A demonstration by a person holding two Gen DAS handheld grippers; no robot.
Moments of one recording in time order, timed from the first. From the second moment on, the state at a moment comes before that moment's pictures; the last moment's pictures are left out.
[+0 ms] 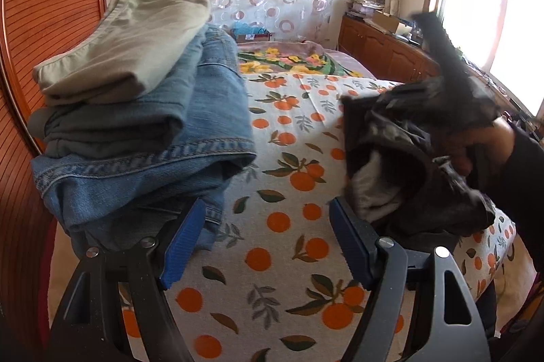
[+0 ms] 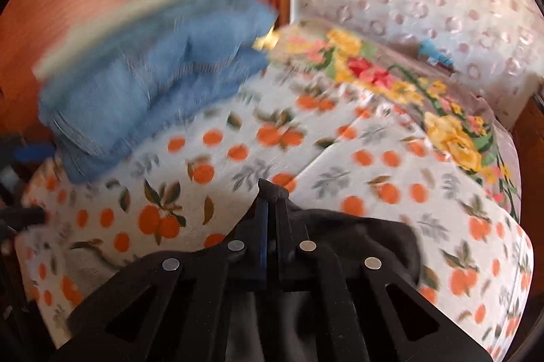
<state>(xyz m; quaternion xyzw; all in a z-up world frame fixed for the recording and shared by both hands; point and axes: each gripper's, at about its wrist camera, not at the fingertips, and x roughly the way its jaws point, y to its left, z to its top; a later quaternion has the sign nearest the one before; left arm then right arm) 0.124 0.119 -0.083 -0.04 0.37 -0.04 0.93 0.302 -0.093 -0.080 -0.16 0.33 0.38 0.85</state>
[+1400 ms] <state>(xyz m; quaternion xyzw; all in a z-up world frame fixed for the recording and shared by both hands) 0.154 0.000 -0.084 0.00 0.38 -0.15 0.91 0.131 -0.400 -0.096 -0.01 0.30 0.12 0.95</state>
